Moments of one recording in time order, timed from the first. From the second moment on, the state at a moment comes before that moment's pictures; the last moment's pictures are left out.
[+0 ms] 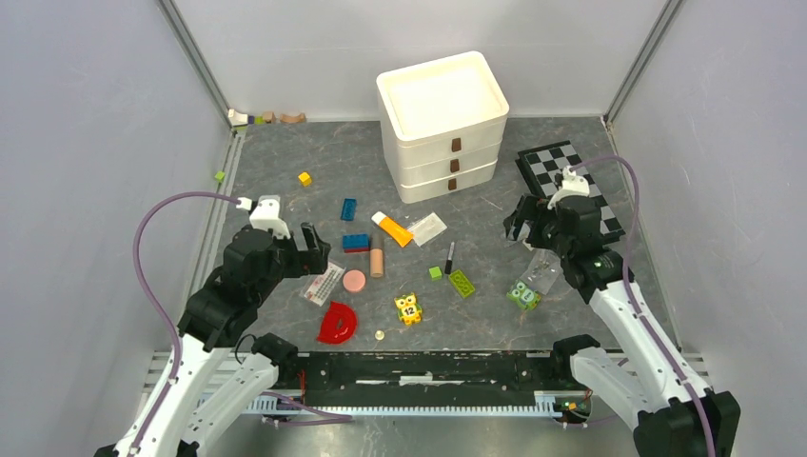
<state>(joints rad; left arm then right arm) -0.45 0.57 0.85 -0.78 -0.21 -0.36 0.24 0.86 0.71 -0.39 0.05 0.36</state>
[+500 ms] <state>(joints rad) -0.45 0.57 0.84 -0.75 -0.15 -0.36 0.24 1.14 0.53 0.31 -0.21 0.77</state>
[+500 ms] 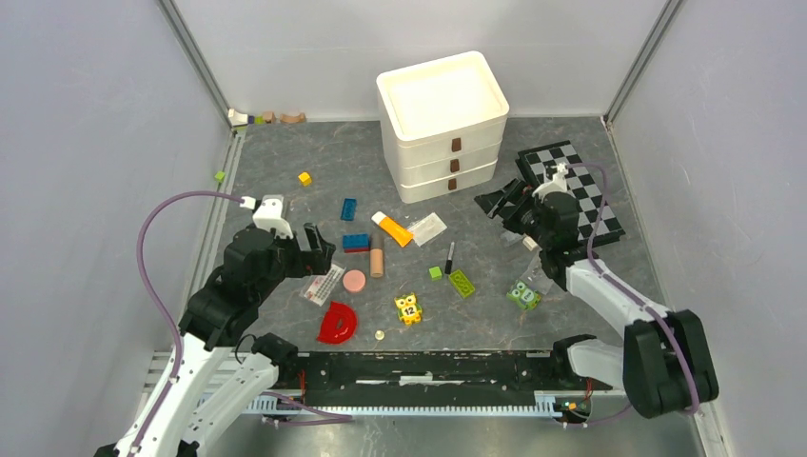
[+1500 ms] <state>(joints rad) -0.45 0.58 0.84 -0.73 -0.12 -0.36 0.32 1.80 0.73 1.26 -0.13 1.22</state>
